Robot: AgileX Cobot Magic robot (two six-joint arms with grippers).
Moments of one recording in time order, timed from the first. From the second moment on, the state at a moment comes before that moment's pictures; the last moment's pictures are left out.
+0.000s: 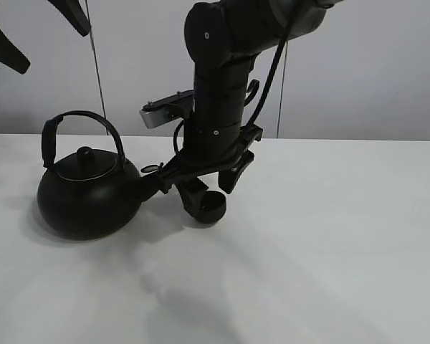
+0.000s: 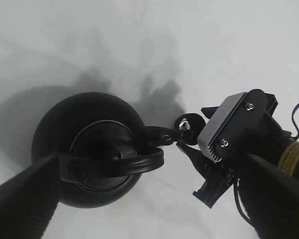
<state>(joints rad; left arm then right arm) -0.07 1.87 -1.72 -0.55 1.16 0.15 0.61 2.29 -1.80 -0.12 0.92 -0.11</state>
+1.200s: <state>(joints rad) -0.07 1.87 -1.72 -0.55 1.16 0.15 -0.22 1.77 -1.80 -0.03 1.24 -0.07</state>
